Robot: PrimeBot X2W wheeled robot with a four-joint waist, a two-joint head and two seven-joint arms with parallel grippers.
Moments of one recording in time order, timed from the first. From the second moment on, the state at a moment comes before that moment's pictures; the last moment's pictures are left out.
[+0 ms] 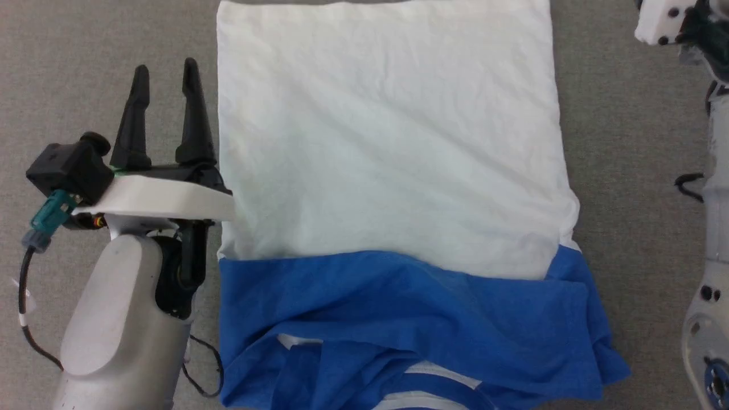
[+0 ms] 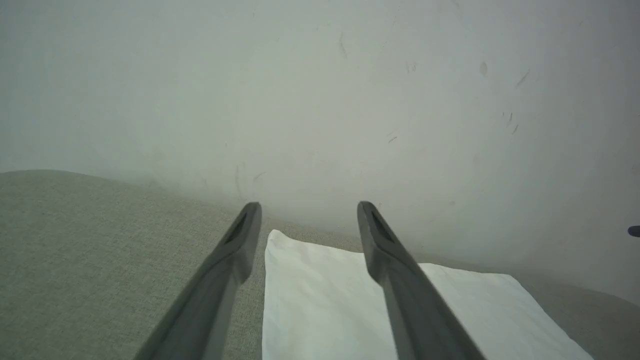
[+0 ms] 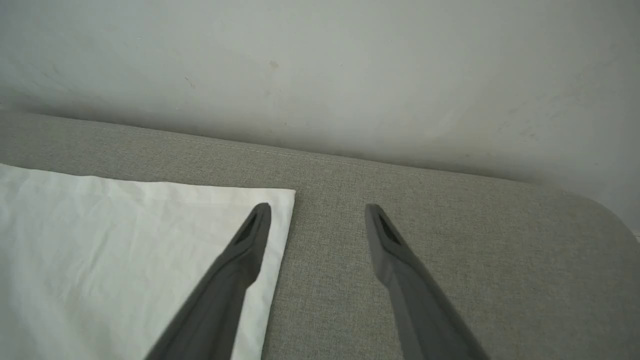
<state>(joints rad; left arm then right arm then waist) -0.49 0.28 -0.22 0.10 -0.60 0.15 -0.26 -1.04 -0.11 -0.13 0.43 0.11 0.13 0.76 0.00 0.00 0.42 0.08</state>
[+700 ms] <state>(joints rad) -0.52 0.27 -0.23 0.05 -0.60 0.16 -0.24 -1.27 -0.16 0.01 0.63 -0.06 0.13 1.09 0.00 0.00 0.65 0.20</state>
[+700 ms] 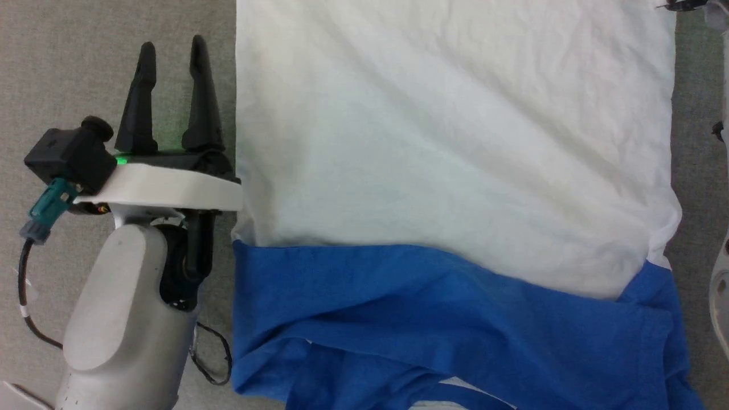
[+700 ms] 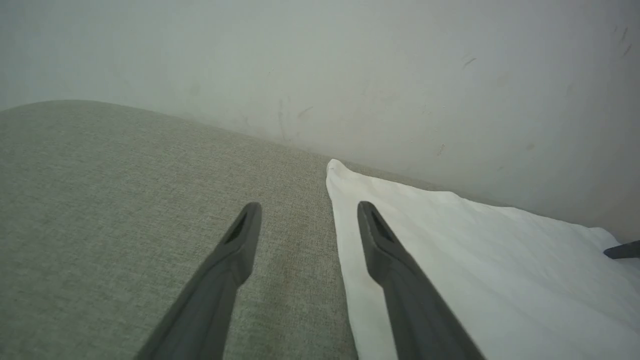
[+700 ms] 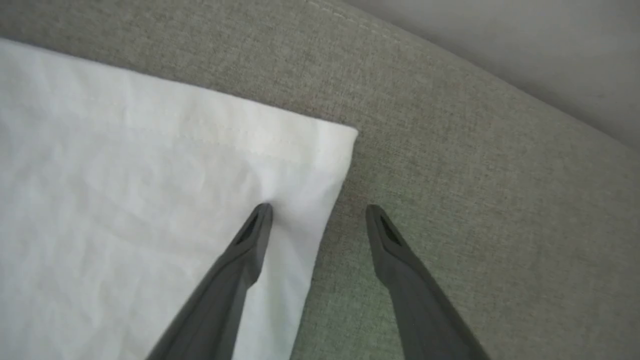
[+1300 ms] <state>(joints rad) -0.80 0.35 -0.26 0.10 -0.62 0.13 0.03 -1.27 -0.17 0.05 0.60 0.00 0.13 1.03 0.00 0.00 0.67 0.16</state>
